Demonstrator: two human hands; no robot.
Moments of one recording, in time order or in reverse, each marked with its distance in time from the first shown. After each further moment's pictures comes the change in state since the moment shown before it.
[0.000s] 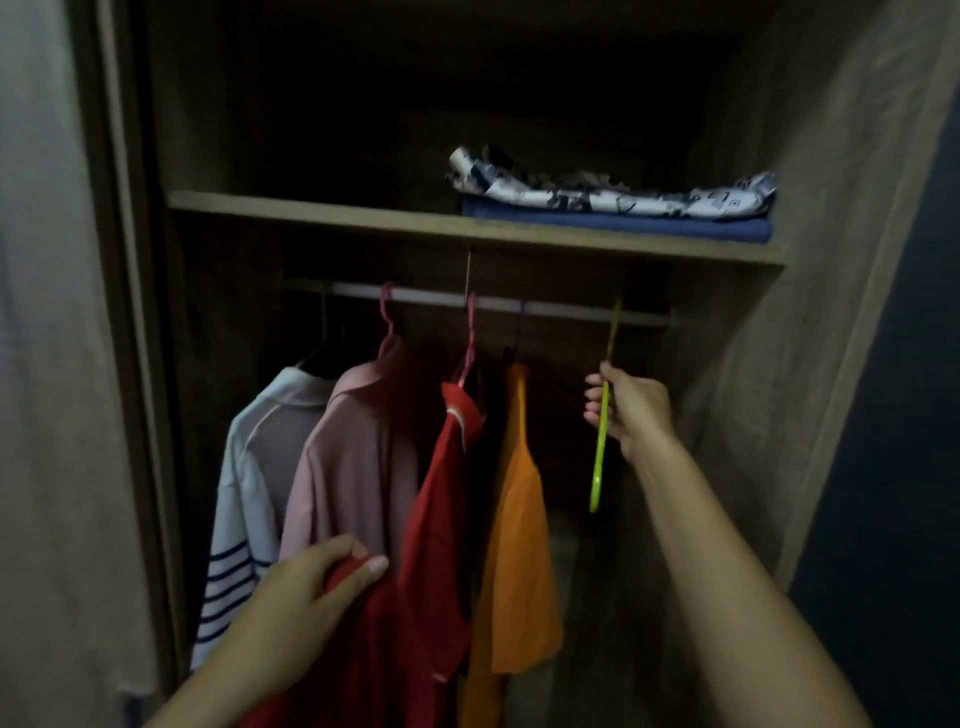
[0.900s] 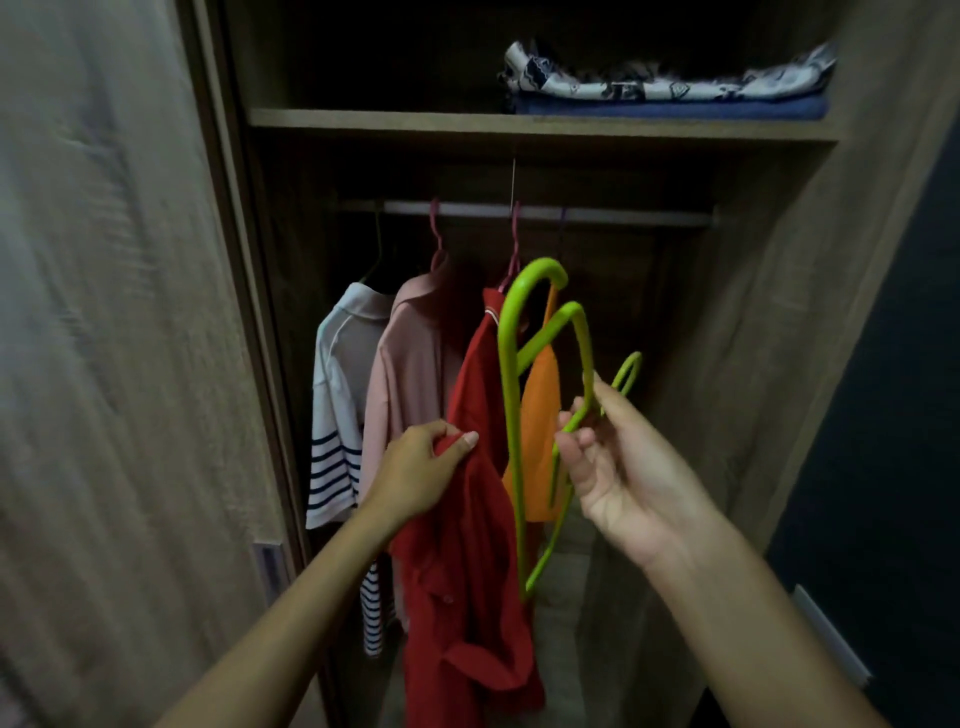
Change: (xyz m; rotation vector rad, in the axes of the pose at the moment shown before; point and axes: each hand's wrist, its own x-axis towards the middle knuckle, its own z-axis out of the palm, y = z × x) left_hand -0.008 -0.015 0.020 -0.015 0.045 -0.001; right_hand -0.246 0.043 -0.005 0.561 -0.361 0.468
